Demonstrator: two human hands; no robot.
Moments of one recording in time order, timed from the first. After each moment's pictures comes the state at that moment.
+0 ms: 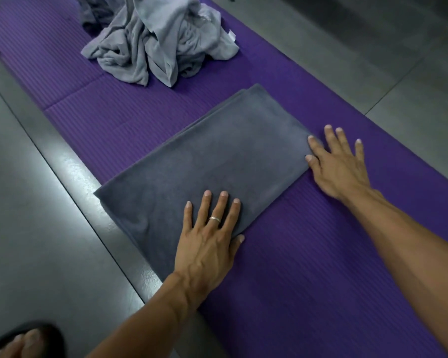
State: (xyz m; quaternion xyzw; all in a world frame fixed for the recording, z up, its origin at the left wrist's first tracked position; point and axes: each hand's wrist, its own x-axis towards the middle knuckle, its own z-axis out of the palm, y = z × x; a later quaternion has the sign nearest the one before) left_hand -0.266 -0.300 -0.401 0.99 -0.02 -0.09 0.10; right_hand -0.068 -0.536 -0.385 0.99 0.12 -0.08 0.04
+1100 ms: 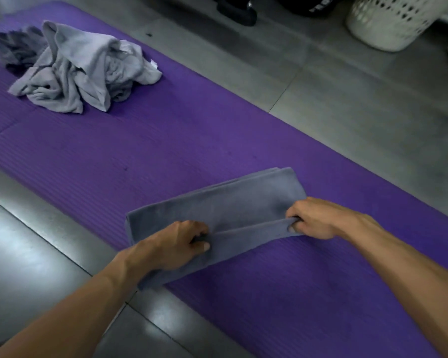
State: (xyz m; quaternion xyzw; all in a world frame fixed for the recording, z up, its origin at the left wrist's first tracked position) left_hand -0.270 -0.307 -0.334 0.89 -0.22 -0.27 0.30; right_hand -0.229 -0.616 -0.287 0.92 0.14 -0.35 0.06
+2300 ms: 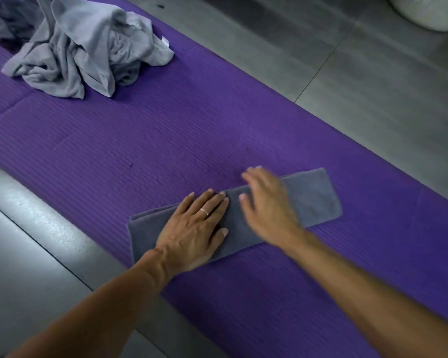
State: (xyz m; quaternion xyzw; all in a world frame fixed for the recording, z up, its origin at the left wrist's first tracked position) left_hand -0.241 -0.314 -0.396 0.96 -0.25 -0.07 0.10; right_hand -0.202 -0.507 -0.366 0.98 0.16 0.00 -0.14
